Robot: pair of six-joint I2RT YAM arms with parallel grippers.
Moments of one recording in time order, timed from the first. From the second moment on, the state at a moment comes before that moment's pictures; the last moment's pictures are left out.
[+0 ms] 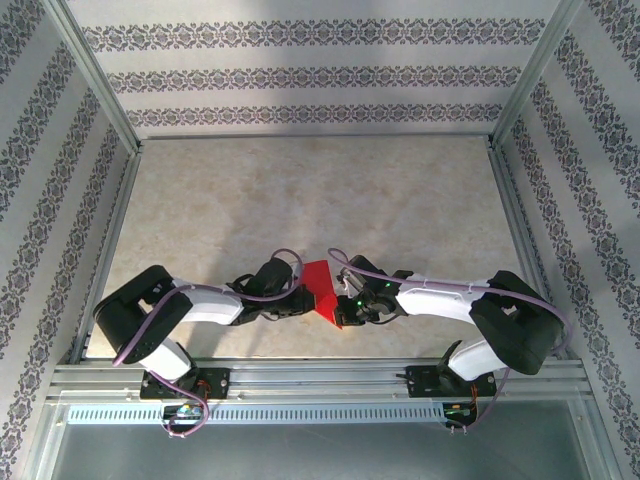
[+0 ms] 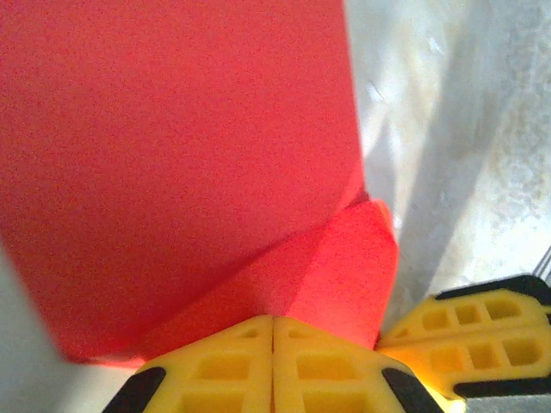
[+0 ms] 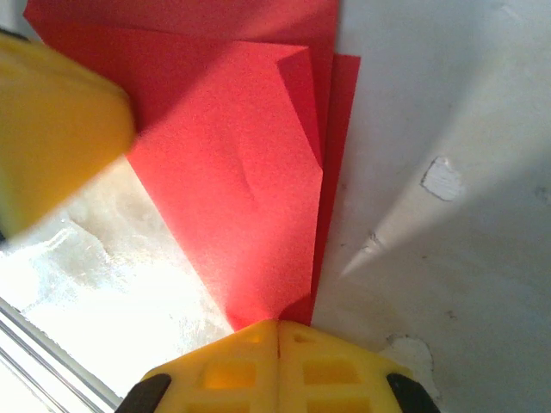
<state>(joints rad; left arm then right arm) -0.75 1.56 0.48 0.28 0.32 -0.94 0.82 1.46 0.60 -0.31 -0.35 0.72</state>
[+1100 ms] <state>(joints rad) -0.76 1.45 0.56 0.04 0.34 -0.78 0.83 1.46 0.60 -0.31 -0.35 0.71</state>
